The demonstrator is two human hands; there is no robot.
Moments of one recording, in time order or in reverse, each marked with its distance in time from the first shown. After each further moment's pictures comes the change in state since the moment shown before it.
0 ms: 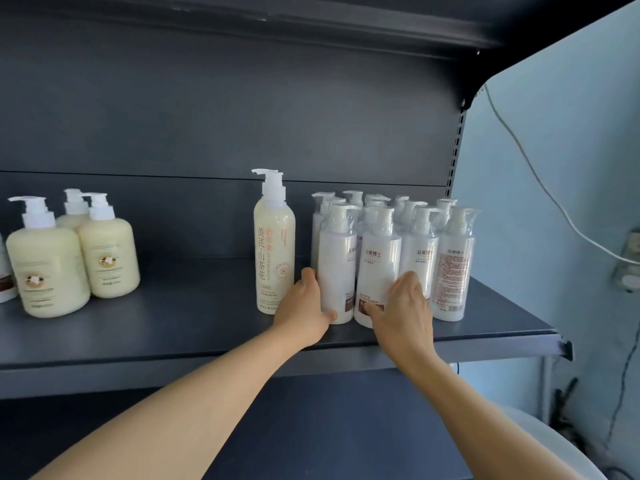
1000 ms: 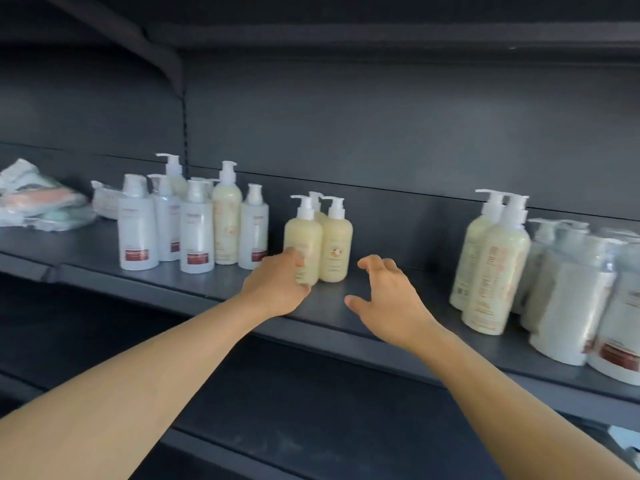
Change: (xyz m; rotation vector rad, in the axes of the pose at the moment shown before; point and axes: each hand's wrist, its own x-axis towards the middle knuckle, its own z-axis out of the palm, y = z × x) left_hand -0.117 -0.205 -0.239 0.195 0.229 -0.317; right_hand -0.110 -0.240 0.107 0.015 -0.492 -0.627
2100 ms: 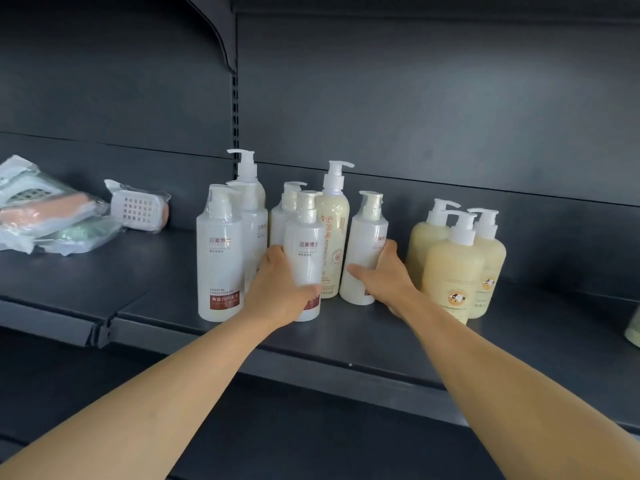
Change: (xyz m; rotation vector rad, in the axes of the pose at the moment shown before) left_hand 0.122 -0.215 -0.065 -0.270 0.101 -0.069; right_hand 0.211 -0.122 0.175 0.520 0.055 0.405
